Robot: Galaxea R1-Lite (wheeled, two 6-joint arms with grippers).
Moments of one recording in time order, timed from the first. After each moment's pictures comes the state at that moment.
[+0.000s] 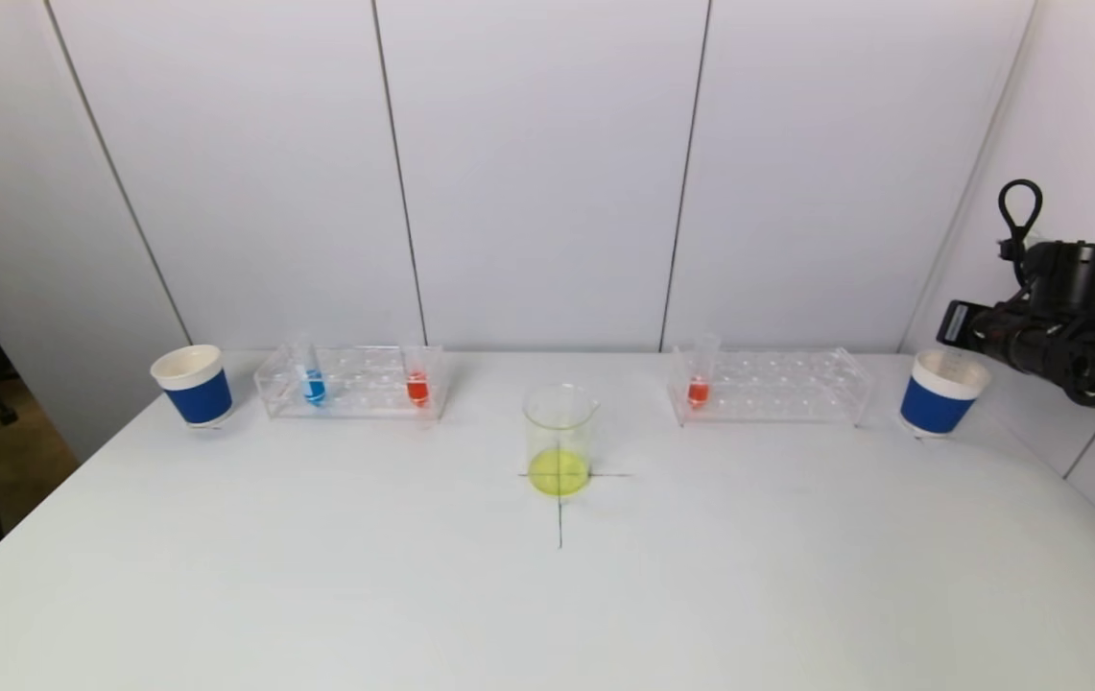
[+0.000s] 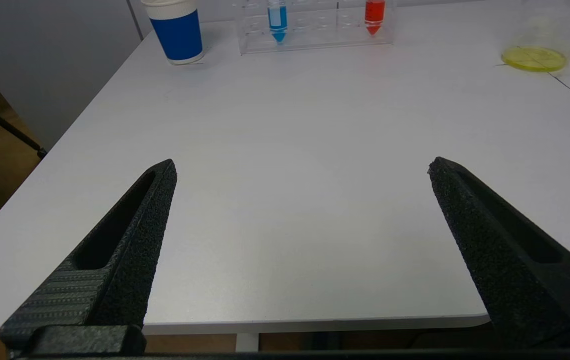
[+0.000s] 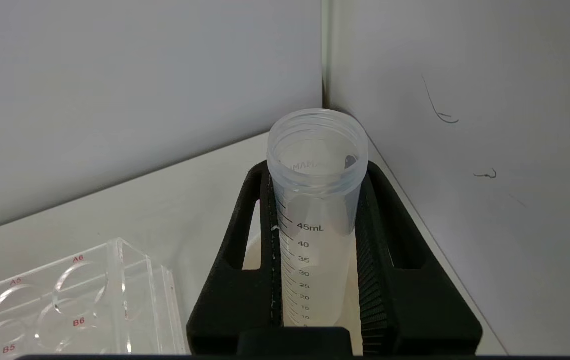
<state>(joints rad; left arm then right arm) 0.01 0.00 -0.04 0.09 -0.02 0.06 -0.26 2.20 -1.31 -0.54 -0.07 0.13</state>
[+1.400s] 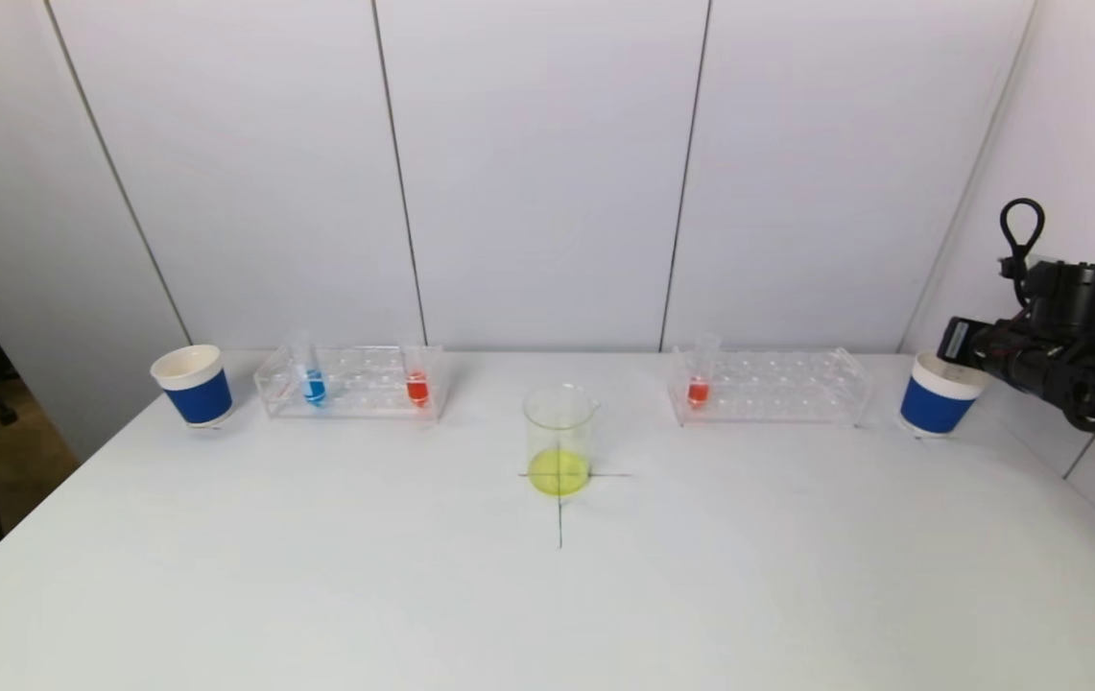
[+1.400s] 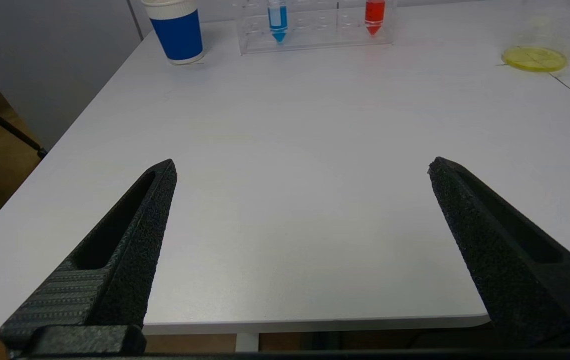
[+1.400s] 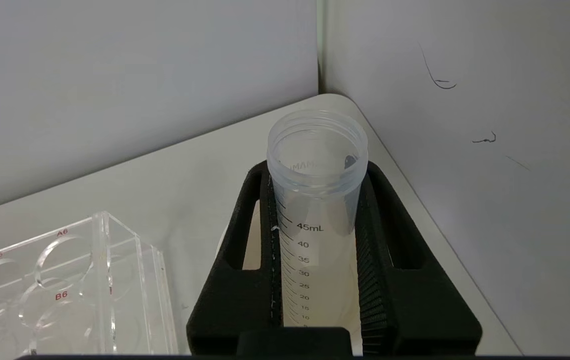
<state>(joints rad) 0.01 0.00 -0.04 0.09 -0.02 0.06 -0.26 2.19 -1.20 -0.64 -0.07 0.13</state>
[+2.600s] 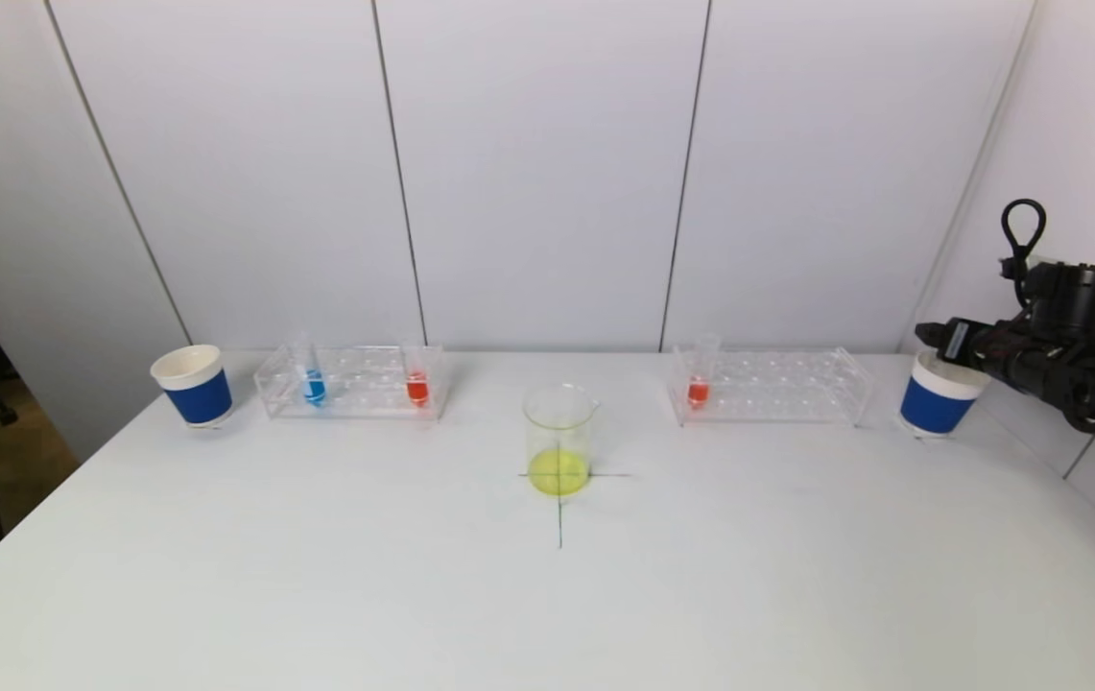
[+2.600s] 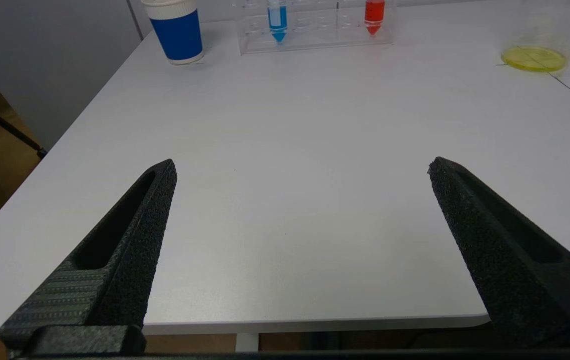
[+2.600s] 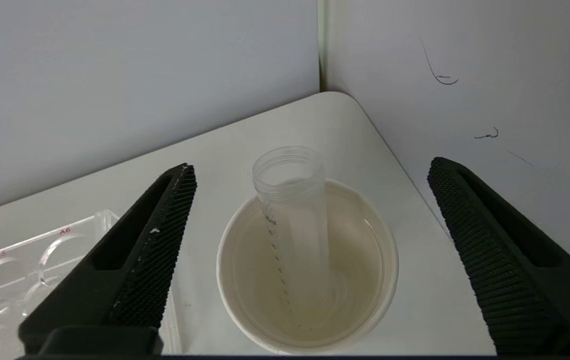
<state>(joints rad) 0.01 0.00 -0.04 0.09 -0.02 0.05 -0.26 2.19 -1.20 -0.65 -0.07 0.14</state>
